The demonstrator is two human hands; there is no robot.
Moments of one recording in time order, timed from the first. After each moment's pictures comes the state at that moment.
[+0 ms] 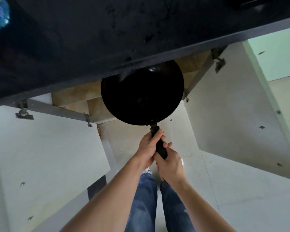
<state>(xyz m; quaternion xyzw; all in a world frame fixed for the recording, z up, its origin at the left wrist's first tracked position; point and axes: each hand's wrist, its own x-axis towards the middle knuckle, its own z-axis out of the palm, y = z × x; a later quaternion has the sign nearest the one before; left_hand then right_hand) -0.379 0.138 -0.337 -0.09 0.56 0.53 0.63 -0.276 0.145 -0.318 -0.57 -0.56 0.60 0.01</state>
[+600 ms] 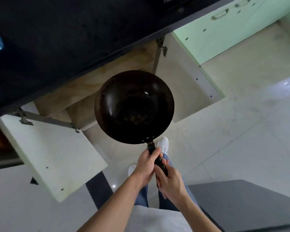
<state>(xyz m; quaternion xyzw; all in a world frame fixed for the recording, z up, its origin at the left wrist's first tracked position) -0.306 -0.038 -0.214 0.01 0.52 0.43 0.74 -0.199 -0.064 -0.191 -0.66 -0.46 0.60 0.09</state>
